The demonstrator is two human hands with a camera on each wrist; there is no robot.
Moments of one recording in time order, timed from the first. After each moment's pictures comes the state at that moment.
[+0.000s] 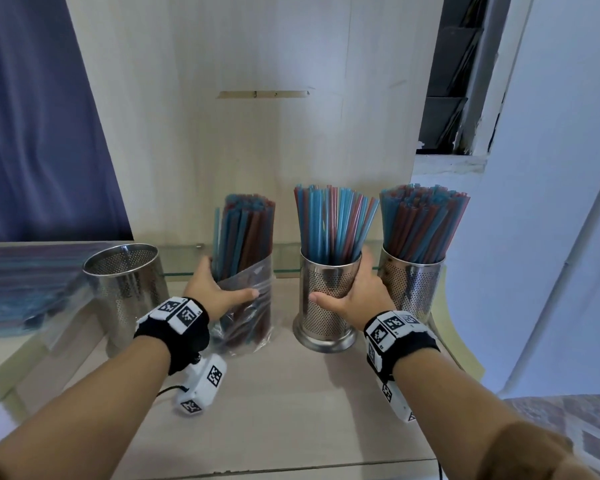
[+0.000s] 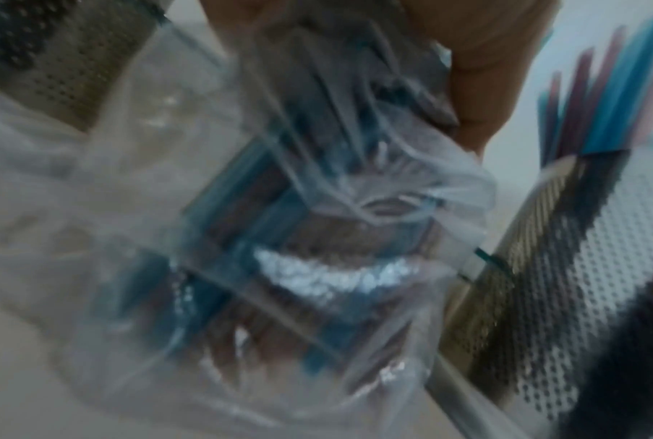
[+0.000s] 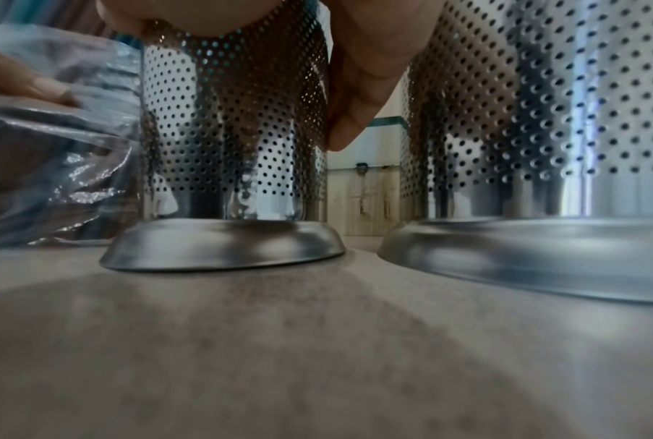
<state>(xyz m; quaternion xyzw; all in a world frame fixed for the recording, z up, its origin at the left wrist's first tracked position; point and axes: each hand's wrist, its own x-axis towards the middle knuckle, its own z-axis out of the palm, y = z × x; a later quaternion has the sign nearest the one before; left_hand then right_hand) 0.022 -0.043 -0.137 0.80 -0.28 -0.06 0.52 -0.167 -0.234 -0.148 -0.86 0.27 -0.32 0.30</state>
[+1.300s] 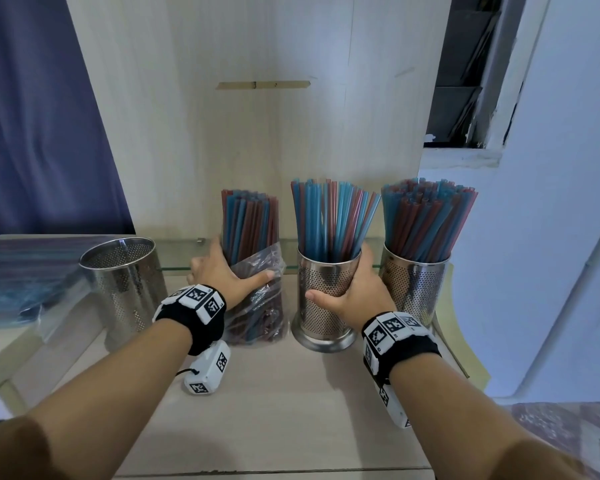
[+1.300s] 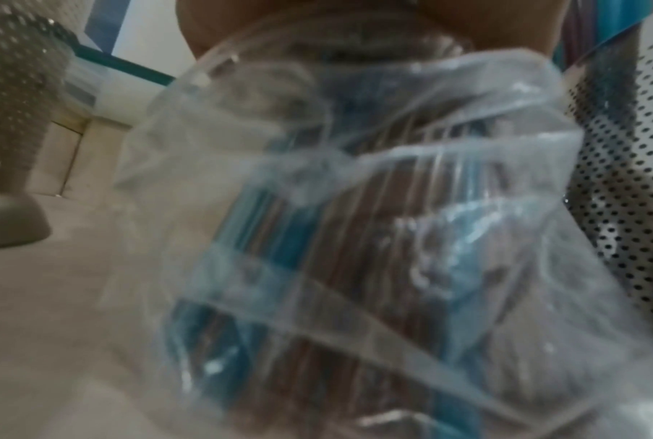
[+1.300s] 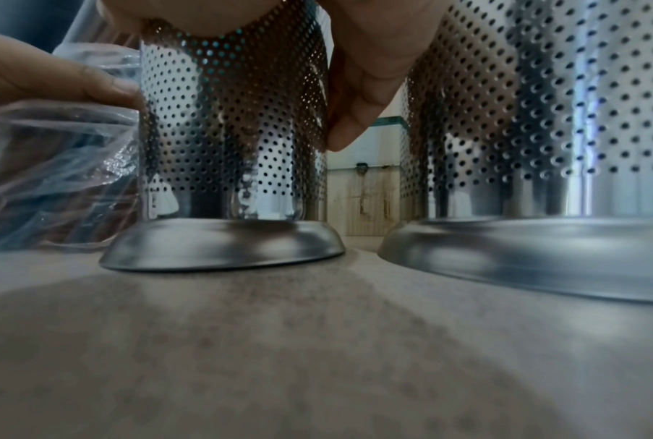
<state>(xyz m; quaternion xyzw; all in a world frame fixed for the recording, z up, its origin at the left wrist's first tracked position) 0.018 -0.075 -0.137 0.88 -0.25 0.04 0.39 -0.165 -0.241 -0.154 -0.86 0.25 -0.33 0.31</state>
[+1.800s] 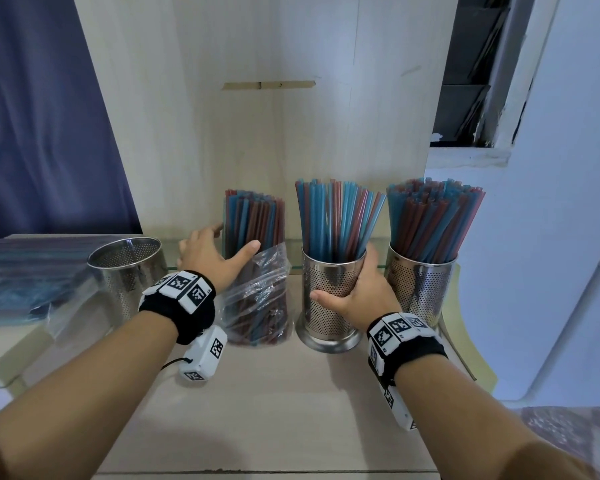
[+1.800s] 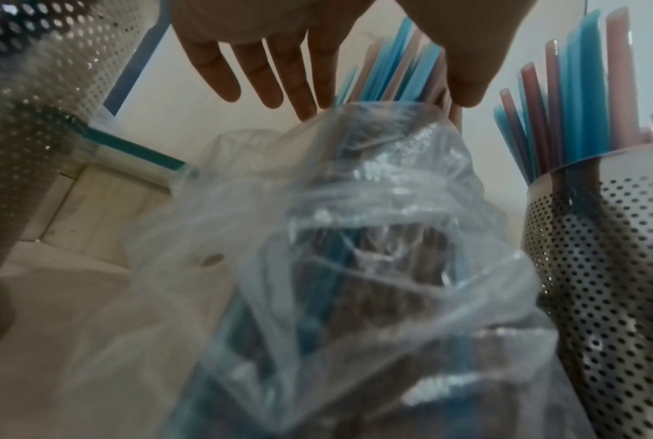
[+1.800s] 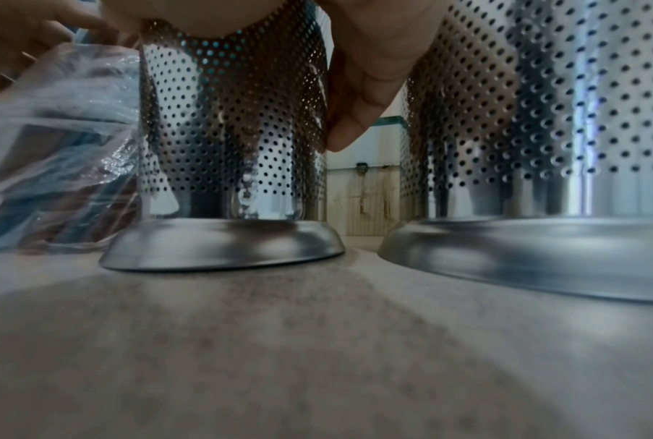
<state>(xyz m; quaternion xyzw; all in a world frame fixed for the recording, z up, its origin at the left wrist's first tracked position) 0.029 -0.061 -0.109 0.87 -0.27 0.10 0.39 -0.165 -0.242 -0.155 -0.86 0.24 -0.33 0.31</state>
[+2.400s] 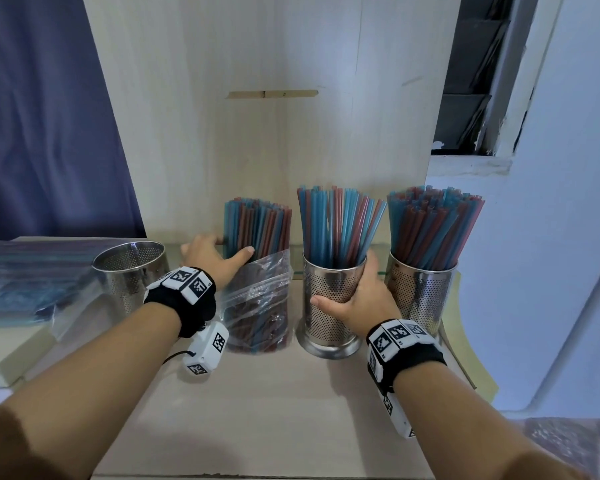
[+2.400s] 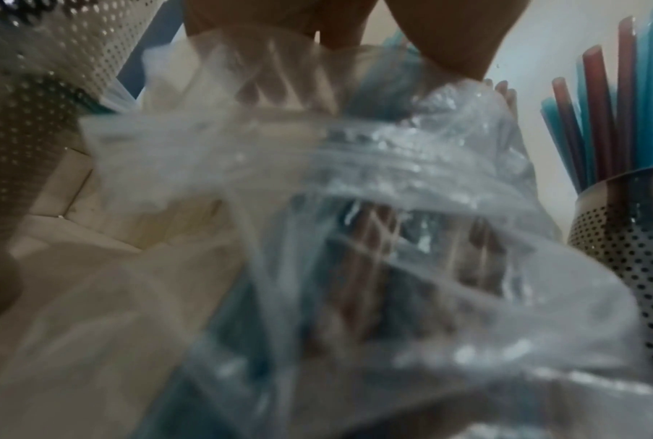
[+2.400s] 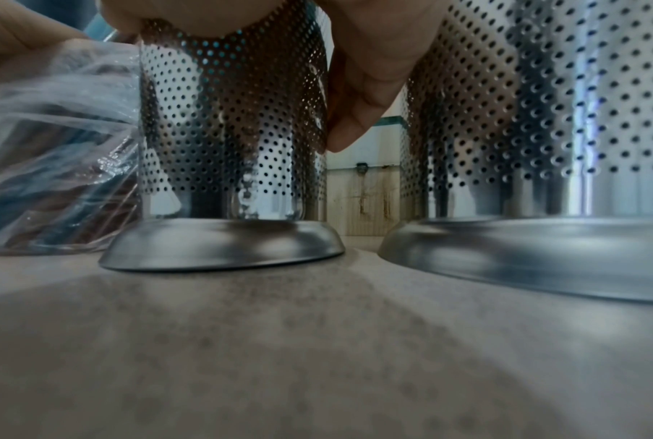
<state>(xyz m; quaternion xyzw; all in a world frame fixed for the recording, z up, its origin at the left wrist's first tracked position) 0.030 -0.064 -0.100 0.87 -0.26 0.11 0.40 -0.163 -0.245 -0.158 -0.86 0.25 -0.32 0.31</state>
